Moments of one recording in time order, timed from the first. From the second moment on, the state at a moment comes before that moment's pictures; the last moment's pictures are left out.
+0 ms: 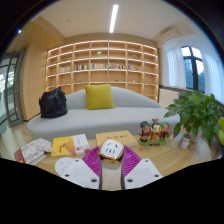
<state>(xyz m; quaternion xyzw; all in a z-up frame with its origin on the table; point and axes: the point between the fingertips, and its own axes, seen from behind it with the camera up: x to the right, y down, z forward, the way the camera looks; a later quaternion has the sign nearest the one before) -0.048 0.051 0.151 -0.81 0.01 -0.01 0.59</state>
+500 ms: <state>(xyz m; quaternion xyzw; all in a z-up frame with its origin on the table) 0.017 0.018 0.017 -0.88 0.07 0.03 0.46</state>
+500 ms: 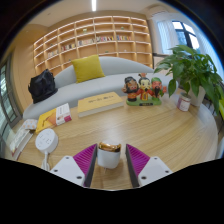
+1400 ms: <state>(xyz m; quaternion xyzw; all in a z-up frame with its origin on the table) 0.012 -0.159 0.143 -0.85 -0.01 -0.02 0.52</state>
